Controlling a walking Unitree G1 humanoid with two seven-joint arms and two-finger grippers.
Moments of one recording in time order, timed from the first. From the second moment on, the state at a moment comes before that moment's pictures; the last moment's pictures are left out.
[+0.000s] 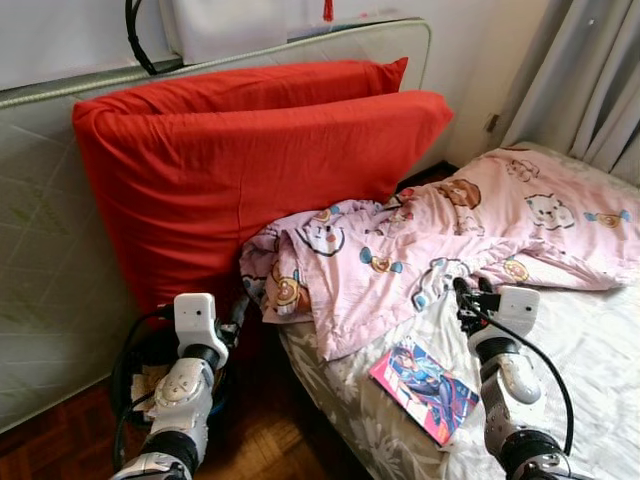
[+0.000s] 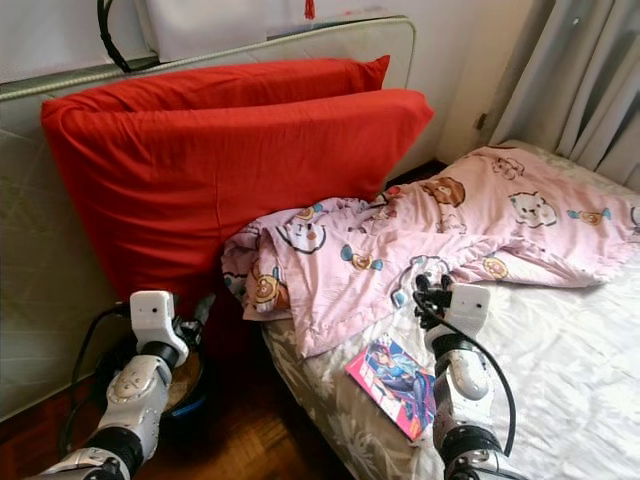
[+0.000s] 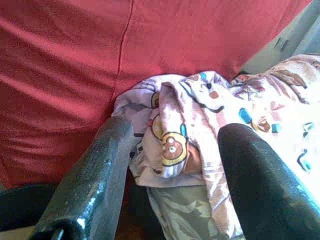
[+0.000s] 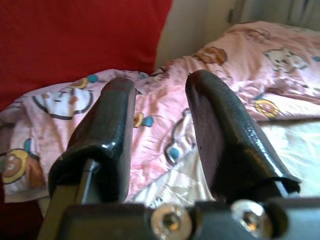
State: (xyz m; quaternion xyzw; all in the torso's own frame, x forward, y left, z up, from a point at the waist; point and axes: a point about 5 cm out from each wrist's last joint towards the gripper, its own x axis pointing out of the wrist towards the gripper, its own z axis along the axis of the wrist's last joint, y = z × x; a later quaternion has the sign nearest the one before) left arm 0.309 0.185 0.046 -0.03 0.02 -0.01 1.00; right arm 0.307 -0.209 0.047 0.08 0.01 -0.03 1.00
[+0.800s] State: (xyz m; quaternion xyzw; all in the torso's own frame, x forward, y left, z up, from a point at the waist) left arm 0.282 0.193 0.037 0.01 0.01 -0.04 1.00; right arm 0.254 -0.217 0.021 0.06 0.01 -0.06 1.00
